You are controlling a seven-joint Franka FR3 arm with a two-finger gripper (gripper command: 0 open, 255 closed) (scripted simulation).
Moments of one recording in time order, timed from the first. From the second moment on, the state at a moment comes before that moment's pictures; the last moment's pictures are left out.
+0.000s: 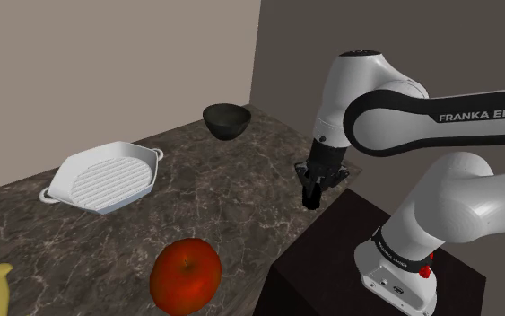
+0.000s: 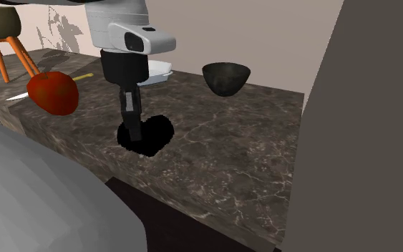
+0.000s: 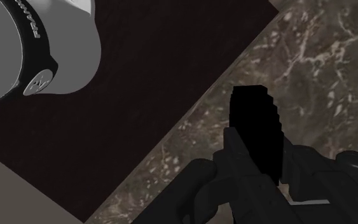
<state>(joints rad) 0.03 -0.91 0.41 -2.95 0.40 1.97 0.88</state>
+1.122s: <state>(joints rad) 0.02 -0.97 0.37 -2.85 0.36 1.82 0.89</state>
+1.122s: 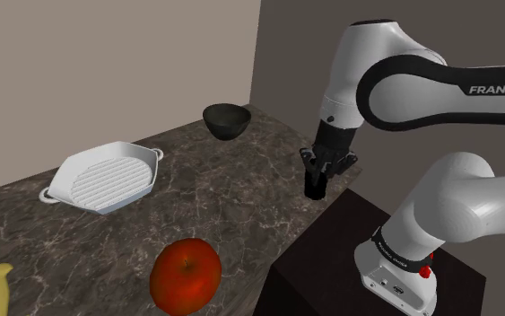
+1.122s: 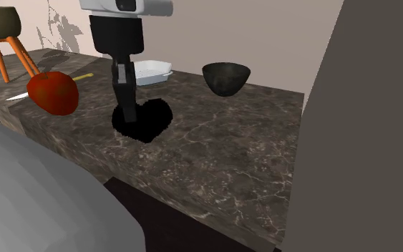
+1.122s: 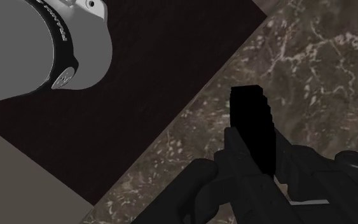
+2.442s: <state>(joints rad) -0.02 -0.98 0.29 -2.60 0.28 1.56 0.90</state>
